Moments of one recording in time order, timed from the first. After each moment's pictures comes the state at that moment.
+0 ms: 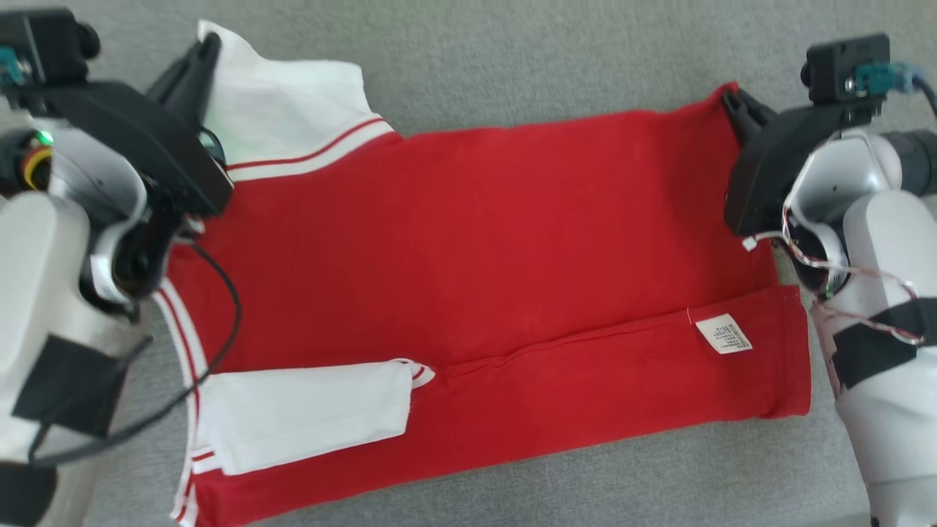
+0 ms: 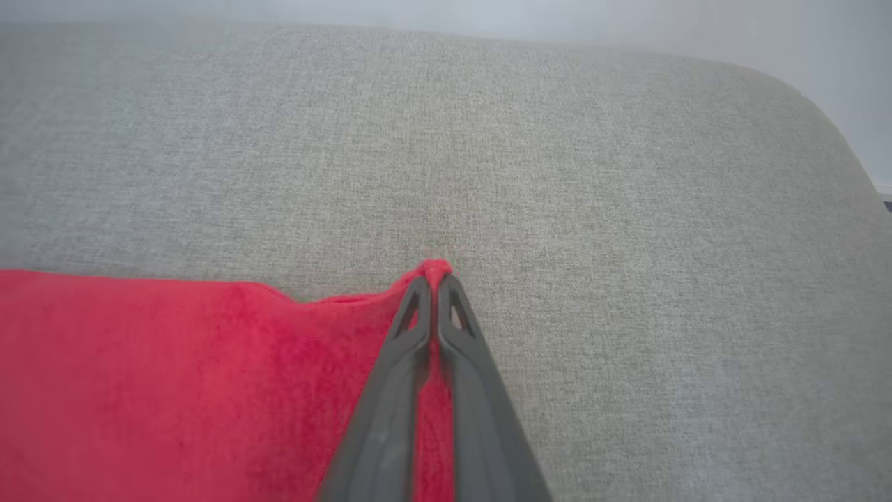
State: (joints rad) left arm -0.93 0.40 -0.36 0.38 -0.85 -0.04 0.27; right arm -0.86 -0.23 0.14 0.52 0.25 0.13 0.42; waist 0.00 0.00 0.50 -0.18
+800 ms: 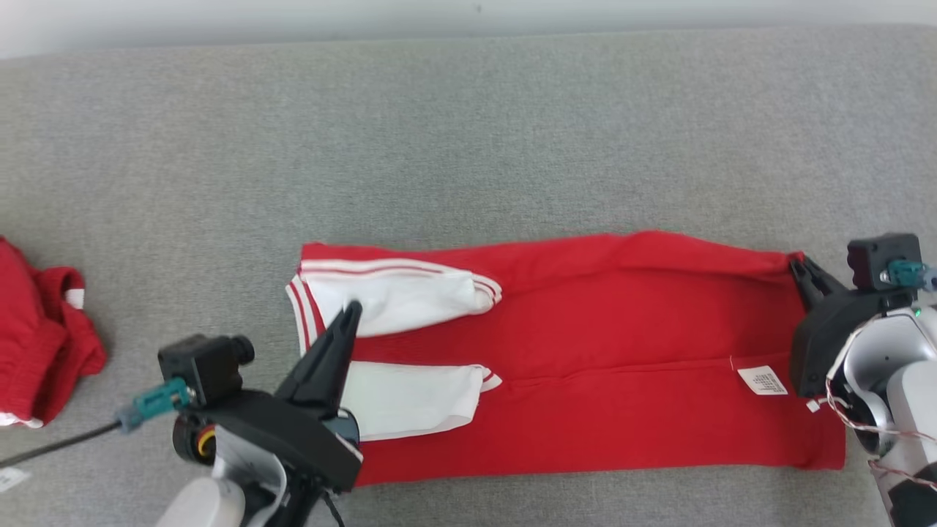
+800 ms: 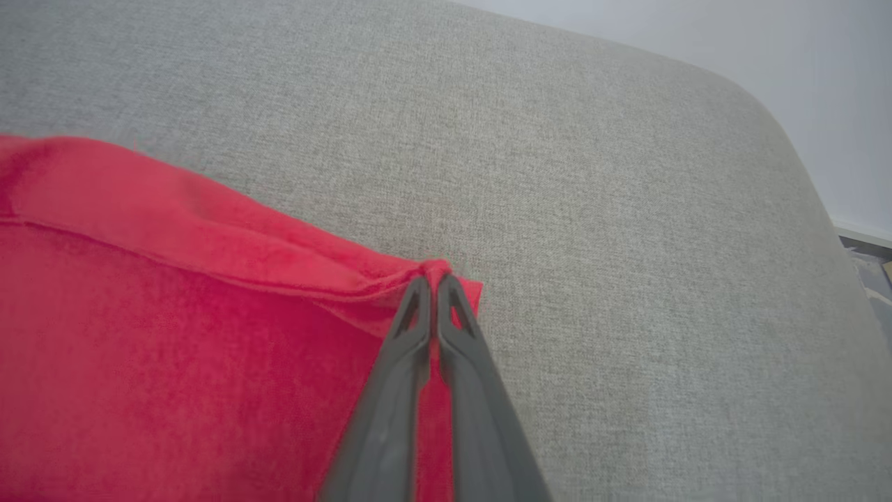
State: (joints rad) left arm -0.31 0.31 -0.43 -0.02 -0.87 0.04 0.05; right arm -0.47 -0.37 0.10 0.43 0.20 0.13 0.29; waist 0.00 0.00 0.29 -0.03
